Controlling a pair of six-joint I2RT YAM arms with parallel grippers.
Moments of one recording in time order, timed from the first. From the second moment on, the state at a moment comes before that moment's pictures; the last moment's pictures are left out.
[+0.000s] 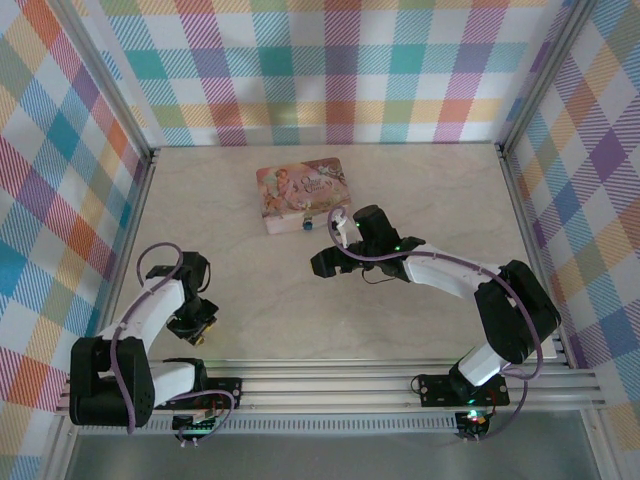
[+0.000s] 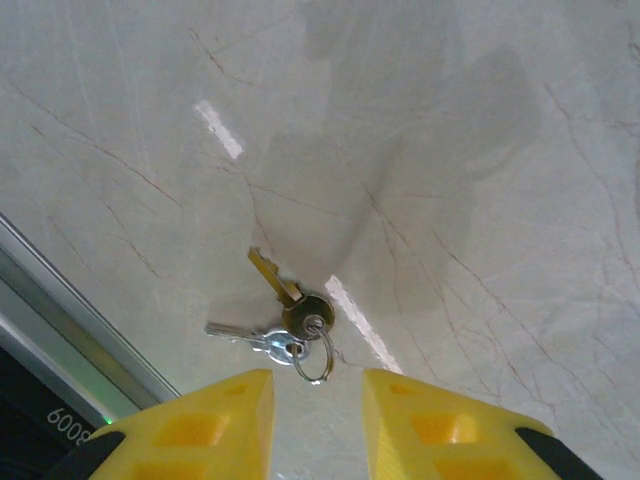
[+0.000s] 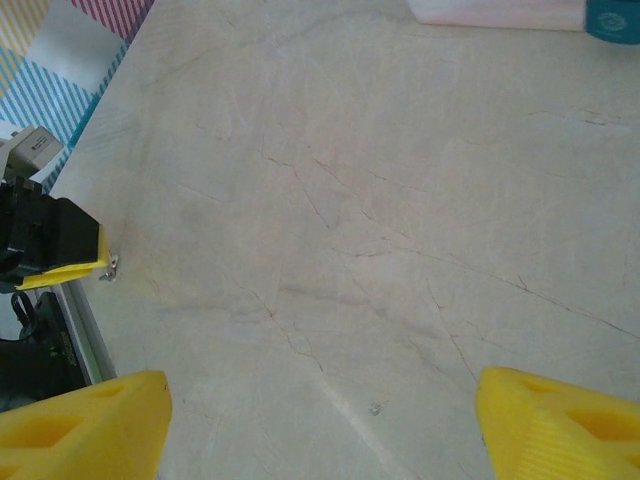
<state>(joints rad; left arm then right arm) -0.01 1.19 0.61 -1.07 -0.07 -1.01 0.68 1.57 0.93 -0.10 -0.49 0.34</state>
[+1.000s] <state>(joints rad) -0.01 1.30 0.61 -1.03 -0.04 -0.97 0.68 1.56 0.93 -0.15 -0.47 0.34</state>
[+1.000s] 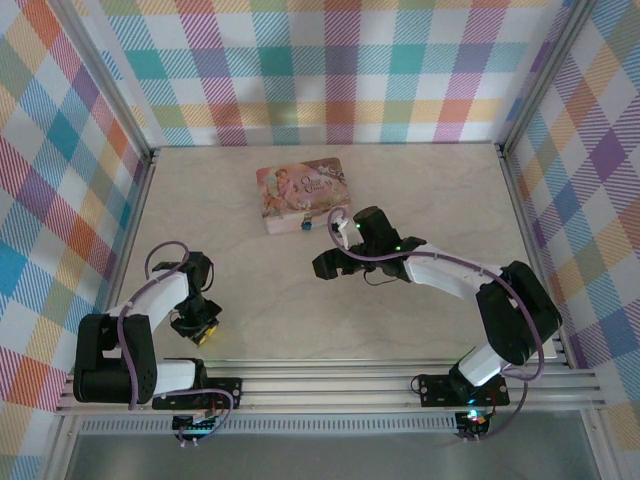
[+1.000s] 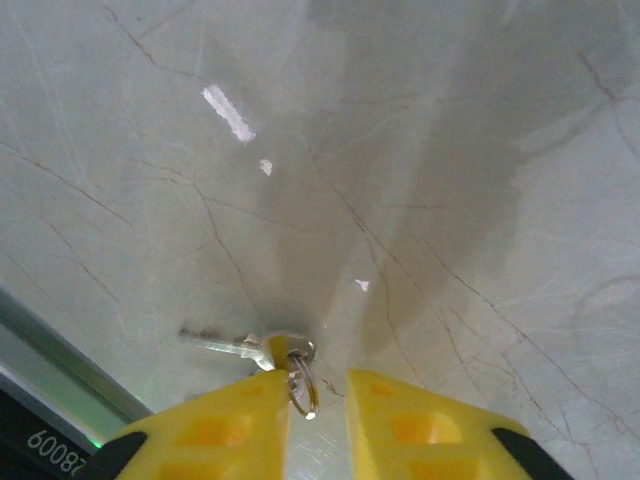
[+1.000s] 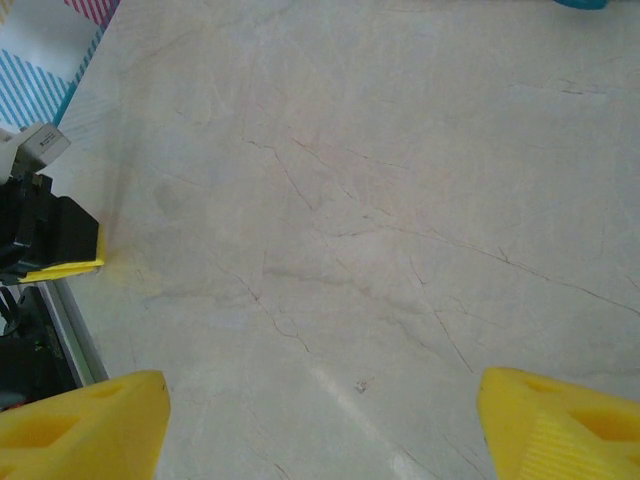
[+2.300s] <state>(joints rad) -0.50 1.63 1.63 -1.30 0.25 -0.86 0.83 1.39 0.67 0.23 -0.22 0.04</state>
